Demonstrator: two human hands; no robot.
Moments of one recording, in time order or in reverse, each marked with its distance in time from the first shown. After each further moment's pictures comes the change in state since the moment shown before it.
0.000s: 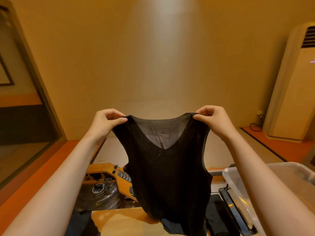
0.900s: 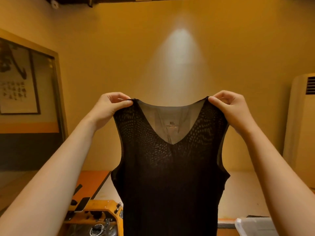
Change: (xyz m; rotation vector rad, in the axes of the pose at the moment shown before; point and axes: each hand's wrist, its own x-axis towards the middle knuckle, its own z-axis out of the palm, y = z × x) left_hand 0.037 0.140 -0.077 -0.197 -0.039 0.211; right_hand 0.040 -0.136 -0.064 0.144 0.112 -0.392
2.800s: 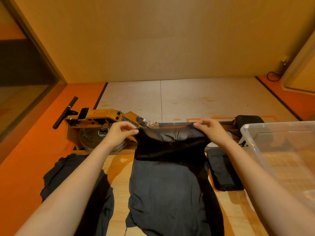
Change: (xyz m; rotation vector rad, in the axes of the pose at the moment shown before) left_hand -0.180 -0.330 0.087 0.259 -0.225 -0.601; right_hand -0.241 0.278 0.114 -0.010 -0.450 0.814
